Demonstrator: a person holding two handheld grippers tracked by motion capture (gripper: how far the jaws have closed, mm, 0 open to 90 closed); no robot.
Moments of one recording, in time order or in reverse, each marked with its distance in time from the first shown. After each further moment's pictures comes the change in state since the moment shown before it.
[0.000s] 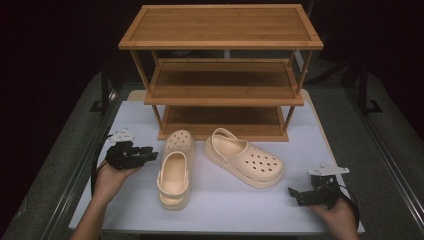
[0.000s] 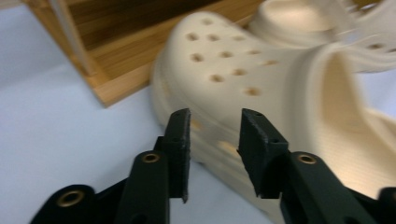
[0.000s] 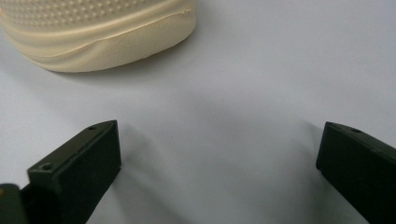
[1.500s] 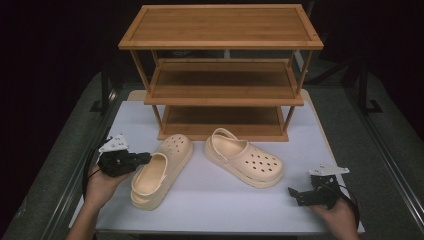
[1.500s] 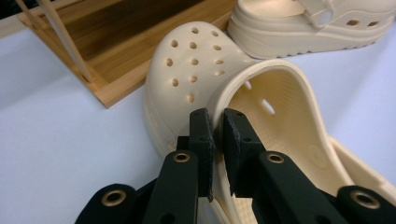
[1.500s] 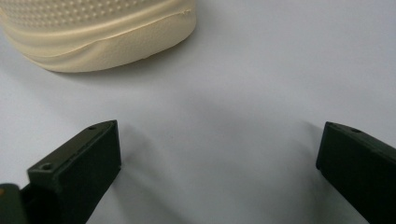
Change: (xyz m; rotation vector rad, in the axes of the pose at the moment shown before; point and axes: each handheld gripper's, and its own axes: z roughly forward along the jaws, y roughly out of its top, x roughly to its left) left arm -0.005 -0.008 -0.015 0.003 0.005 0.116; right arm 0.000 0.000 0.000 -0.001 0.001 0.002
